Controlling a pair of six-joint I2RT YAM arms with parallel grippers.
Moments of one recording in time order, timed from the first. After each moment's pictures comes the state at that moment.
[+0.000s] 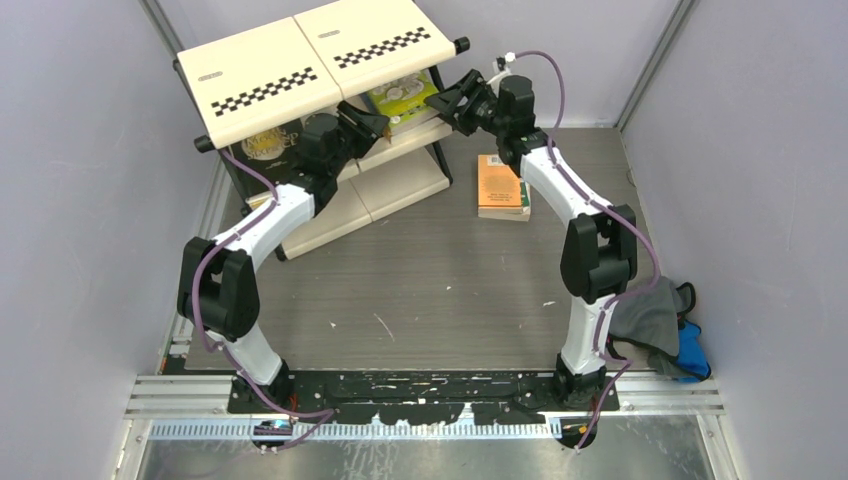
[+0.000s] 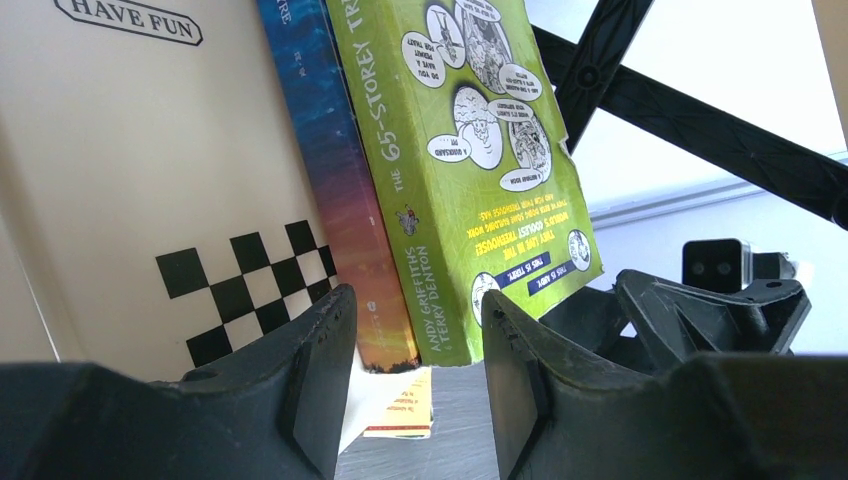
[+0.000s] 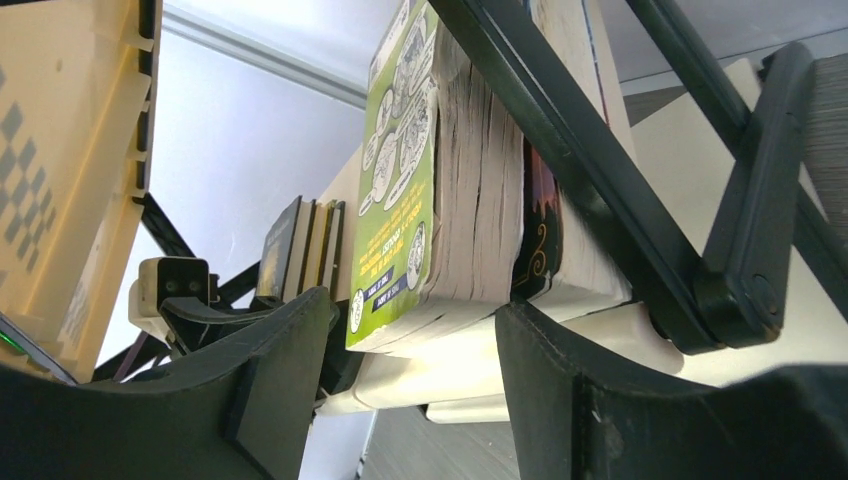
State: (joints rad) left arm -0.37 1.70 1.34 0.23 -0.05 -1.00; right arm 0.29 1.96 1.72 0.14 -0.44 0.97
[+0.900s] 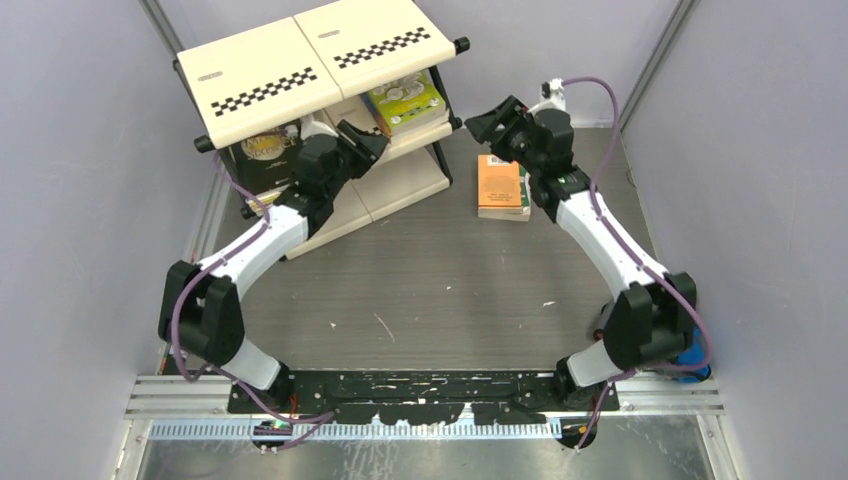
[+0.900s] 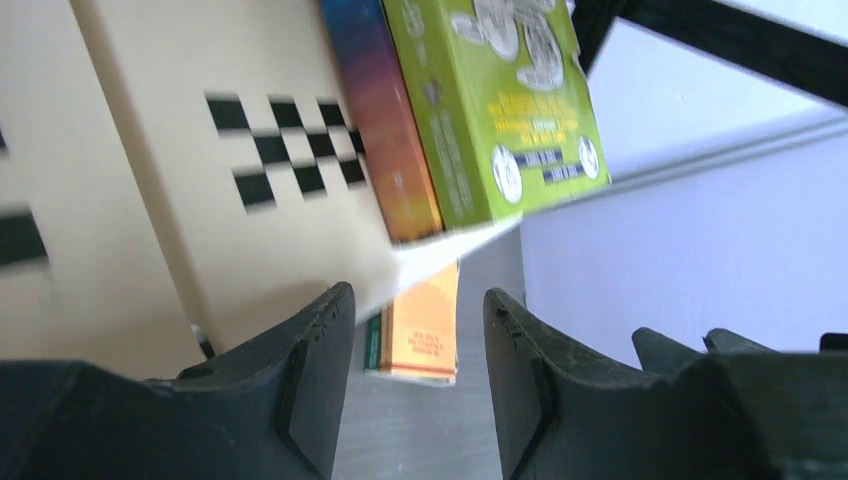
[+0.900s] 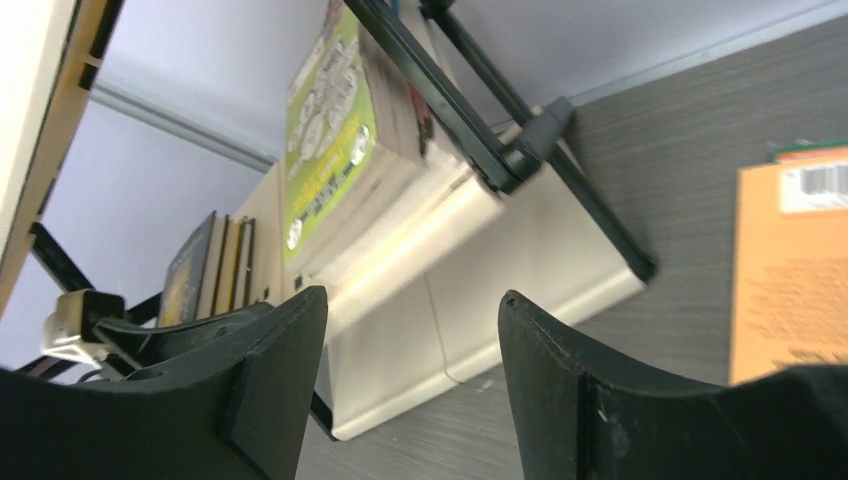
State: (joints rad) left arm -0.40 1.57 1.19 0.22 -0.09 -0.96; right arm 0.28 1.54 1.33 0.07 -0.15 0.80
